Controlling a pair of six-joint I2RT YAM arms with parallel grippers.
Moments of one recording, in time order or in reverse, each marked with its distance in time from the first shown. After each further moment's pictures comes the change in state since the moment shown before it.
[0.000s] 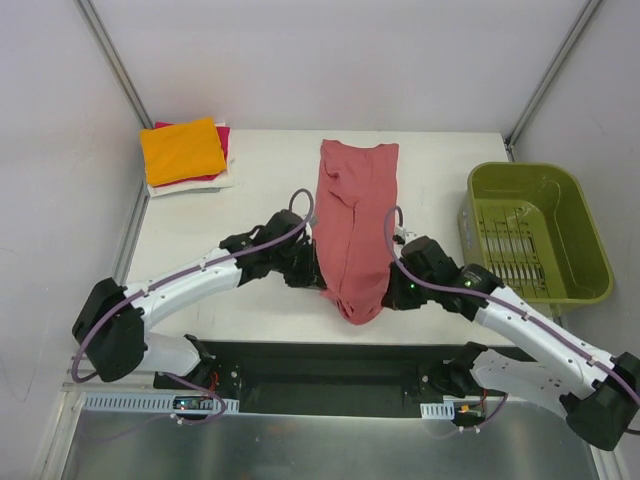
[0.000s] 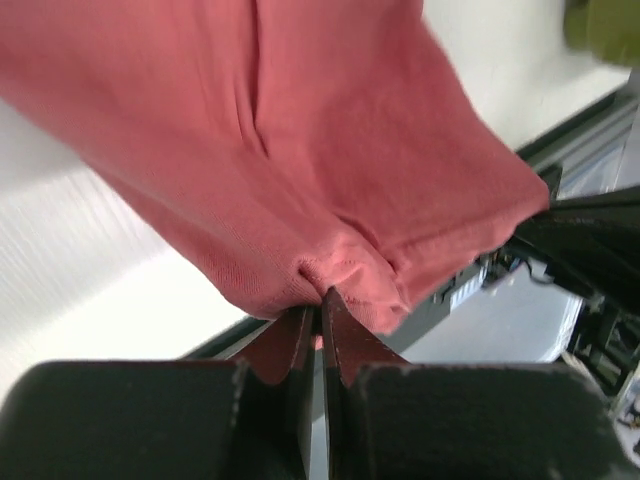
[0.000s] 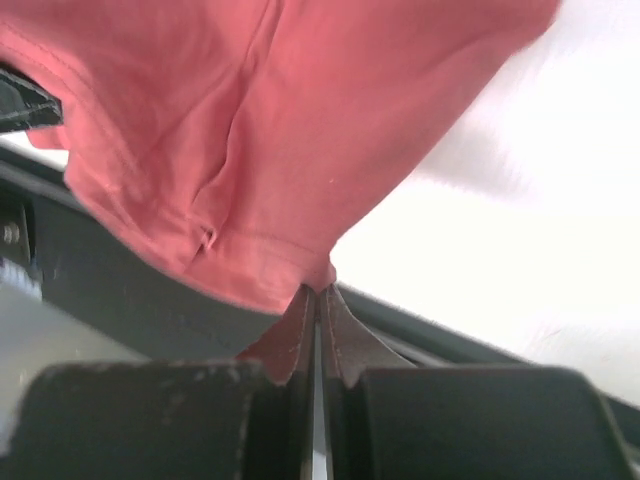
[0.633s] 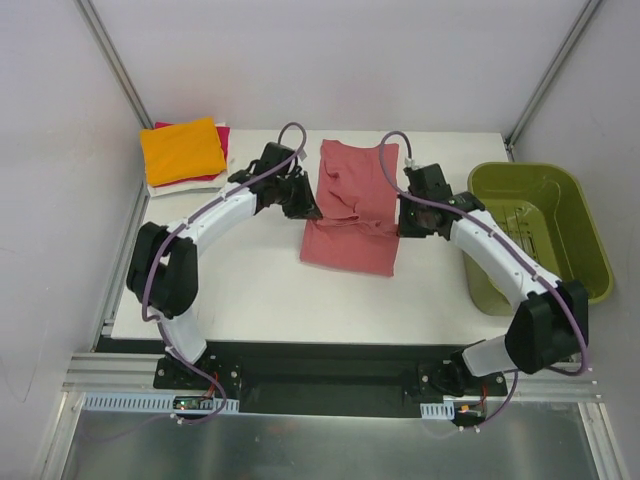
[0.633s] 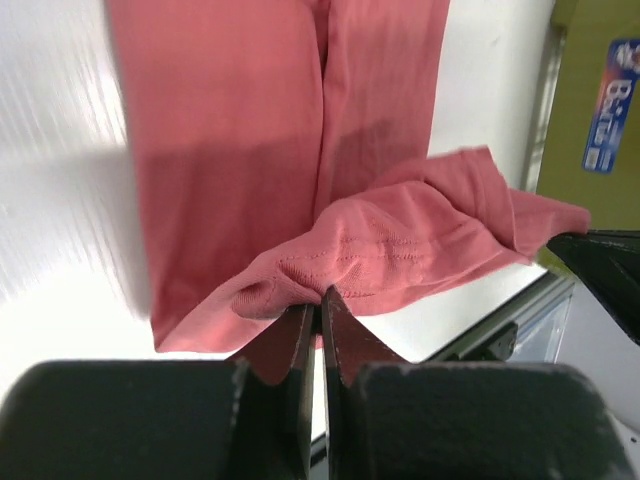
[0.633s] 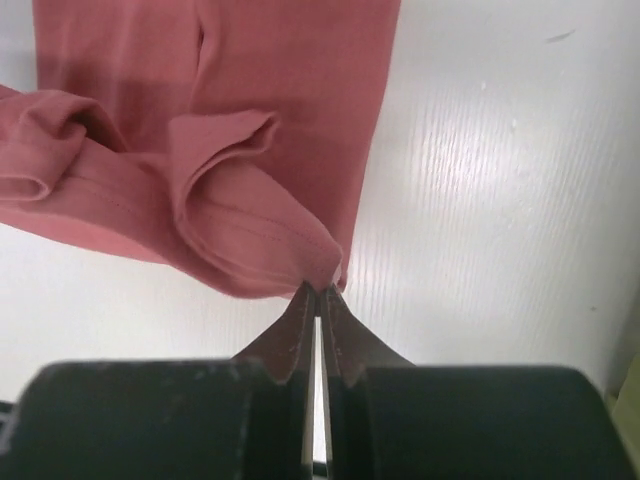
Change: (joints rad) left arm 0.320 0.442 0.484 -0.008 0.079 0.153; right arm -0.372 0.497 0.428 0.049 0.116 -0.270
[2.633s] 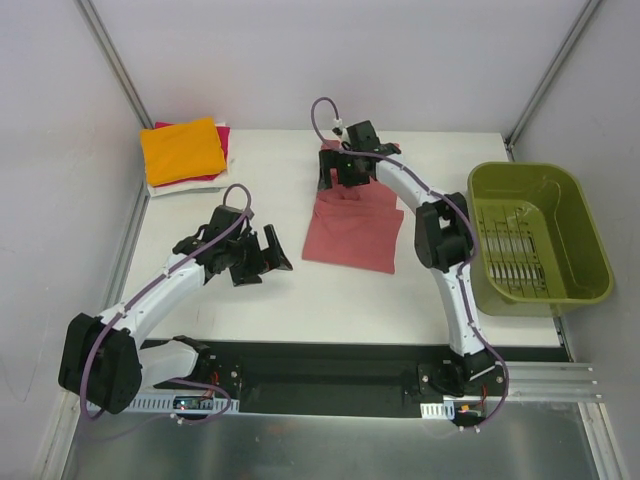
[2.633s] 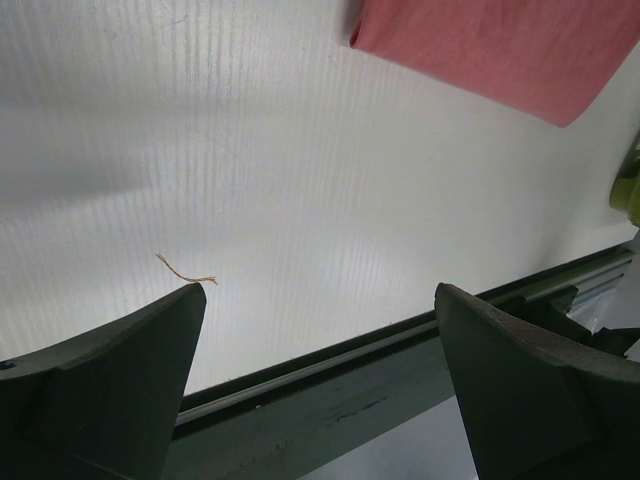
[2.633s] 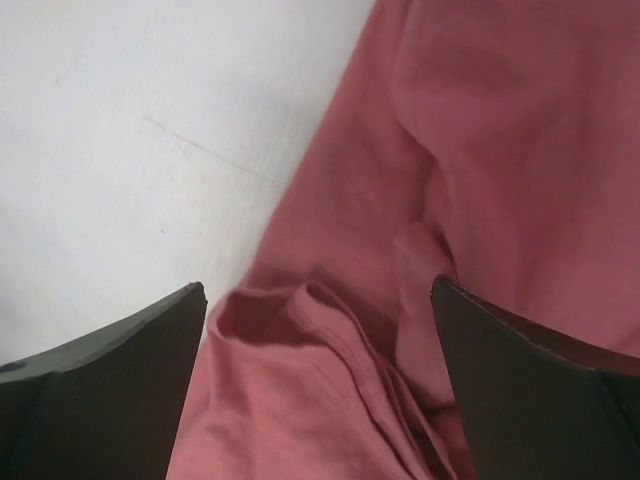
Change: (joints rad) left arm 0.094 -0.583 -0.627 -0.078 -0.064 -0.074; right arm 0.043 1.024 1.005 0.130 -0.298 -0.128
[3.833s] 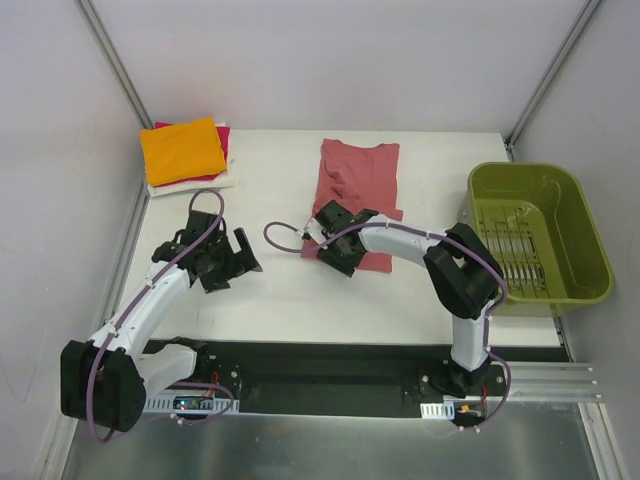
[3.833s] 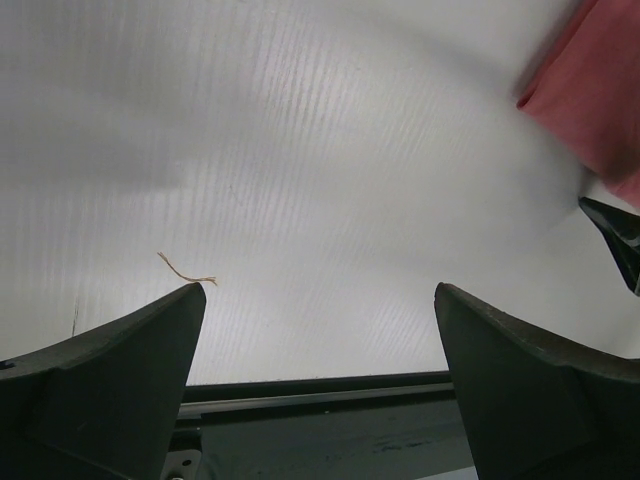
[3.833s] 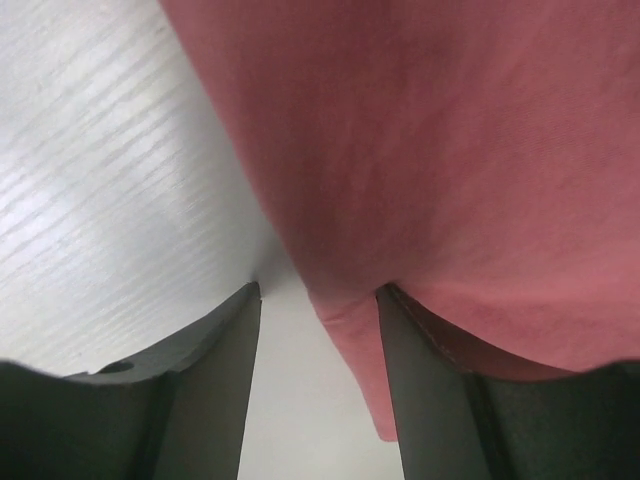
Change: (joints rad) left arm 0.171 -0.103 -0.019 -0.172 -0.161 0.063; right arm 0.340 -0.511 -0.863 -0.059 0.337 -0.554
